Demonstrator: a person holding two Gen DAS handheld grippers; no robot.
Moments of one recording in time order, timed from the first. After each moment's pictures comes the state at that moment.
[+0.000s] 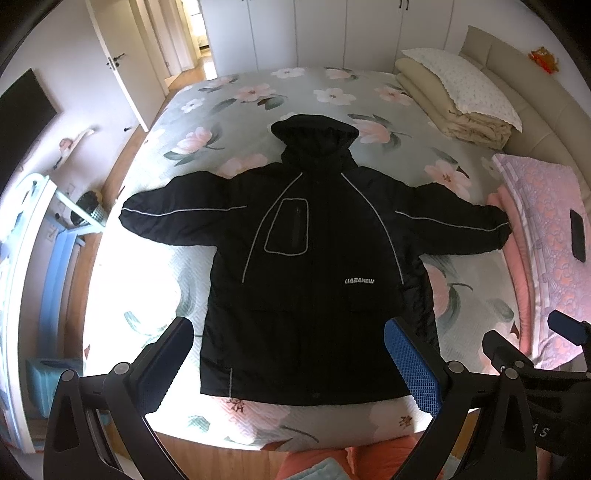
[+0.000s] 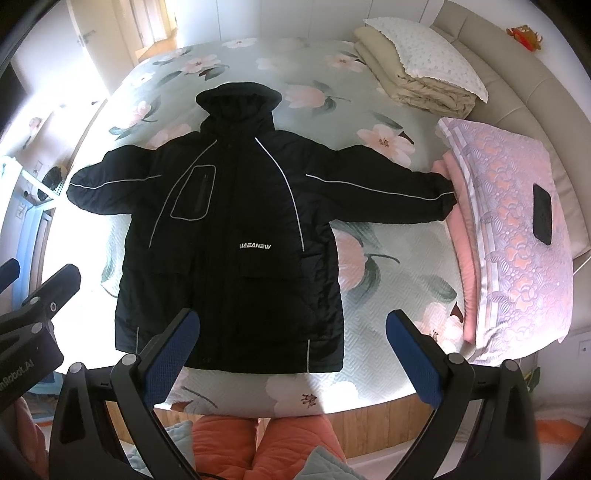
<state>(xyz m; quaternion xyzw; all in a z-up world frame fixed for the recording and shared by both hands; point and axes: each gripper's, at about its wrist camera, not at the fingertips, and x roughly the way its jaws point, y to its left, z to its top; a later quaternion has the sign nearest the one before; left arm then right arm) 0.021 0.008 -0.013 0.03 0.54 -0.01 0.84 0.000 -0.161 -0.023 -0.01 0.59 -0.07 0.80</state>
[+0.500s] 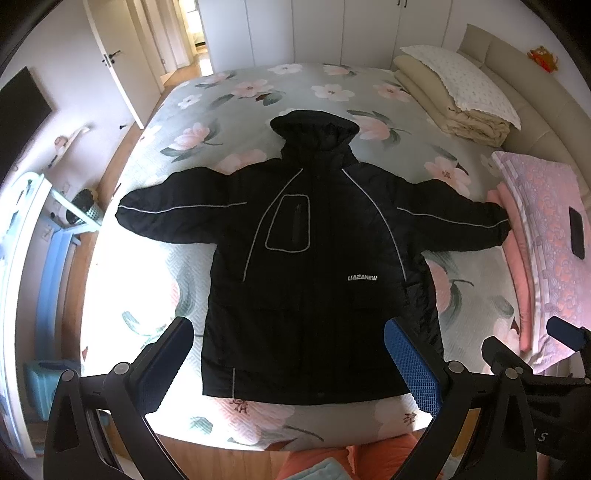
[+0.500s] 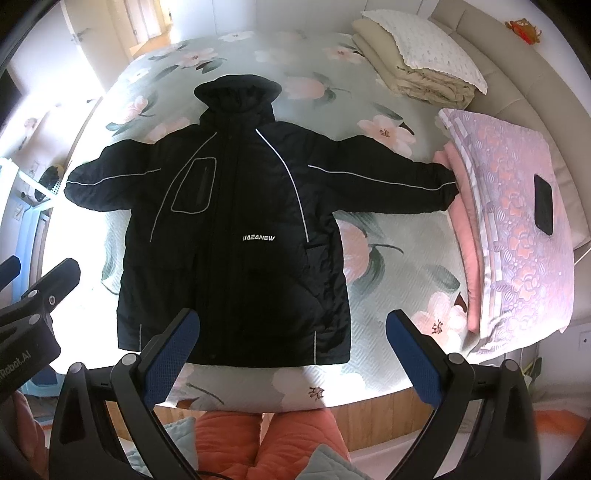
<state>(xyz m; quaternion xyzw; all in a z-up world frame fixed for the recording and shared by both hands) 0.028 0.021 -0.023 0.03 0.55 -0.02 0.83 -0.001 -0.147 -0.031 0.00 0.60 -0.08 0.79</state>
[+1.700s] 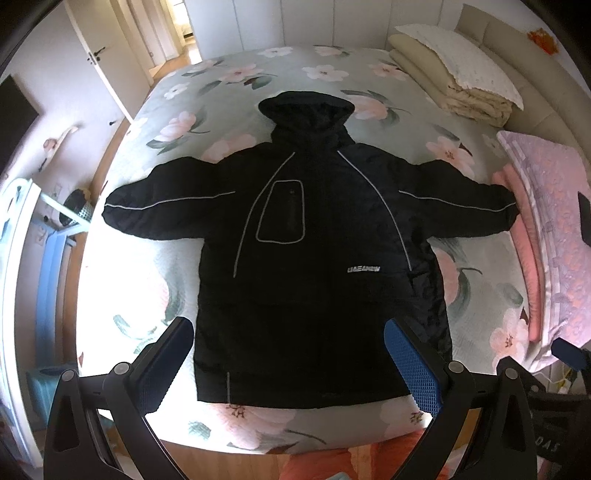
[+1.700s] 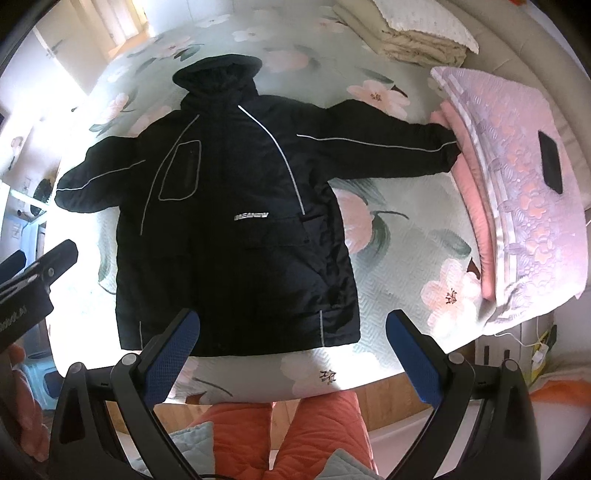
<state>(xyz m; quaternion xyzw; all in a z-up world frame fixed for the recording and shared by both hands) 0.056 -0.006 -0.064 0.05 0.58 -0.02 0.81 0.000 -0.190 -0.070 0.06 0.64 -0.09 0.77</state>
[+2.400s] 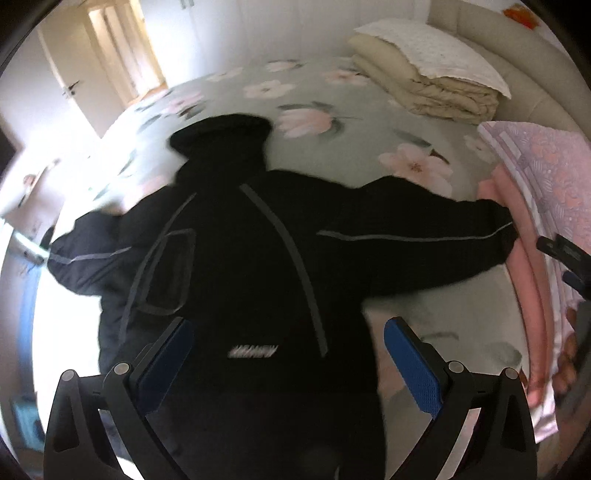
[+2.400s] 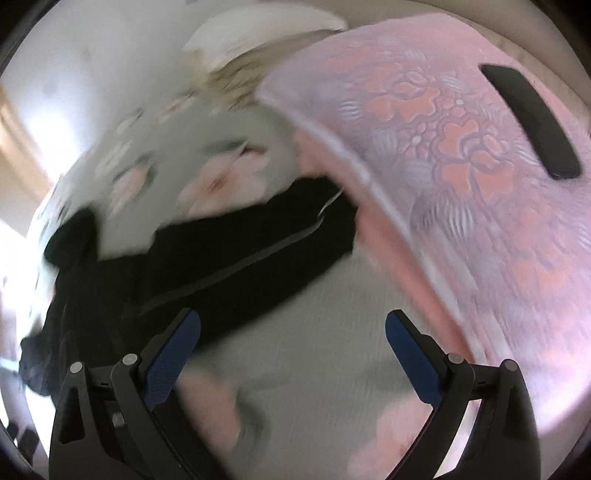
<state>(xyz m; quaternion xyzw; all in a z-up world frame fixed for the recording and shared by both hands) 0.147 -0.239 -0.178 0.06 0.52 -0.05 0.85 0.127 -0.579 -0.213 0.20 0.48 -0.24 0.82</state>
